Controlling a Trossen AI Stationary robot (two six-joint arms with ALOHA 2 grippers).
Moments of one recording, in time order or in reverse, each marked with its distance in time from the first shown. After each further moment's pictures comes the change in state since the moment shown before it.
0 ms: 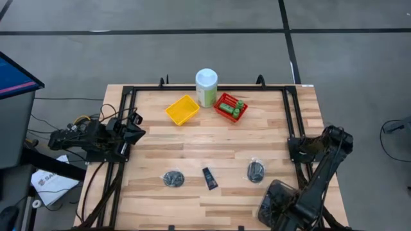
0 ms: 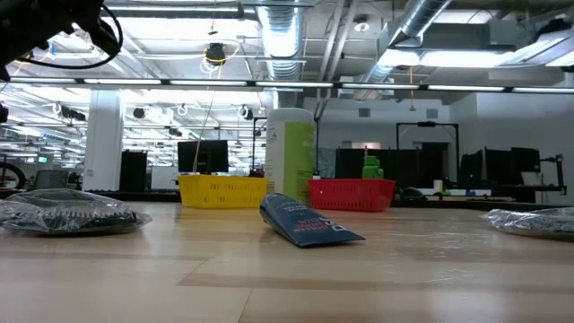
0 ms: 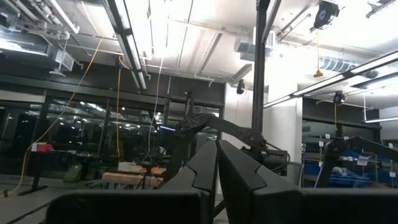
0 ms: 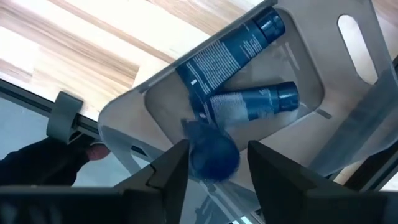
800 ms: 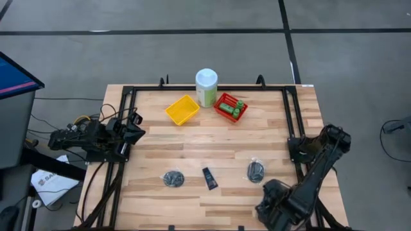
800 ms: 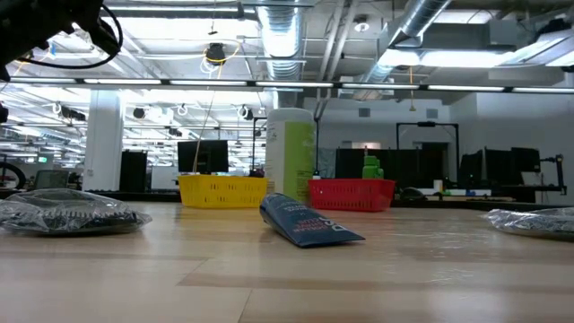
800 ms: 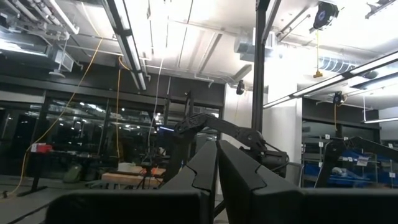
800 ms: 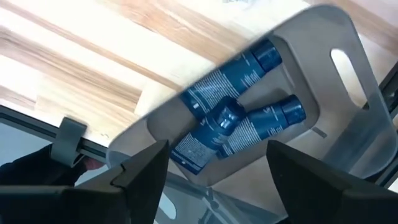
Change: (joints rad) left arm 0.000 0.000 0.000 0.003 0.001 0.000; right arm -0.071 0.001 0.000 -0.023 0.004 -0.053
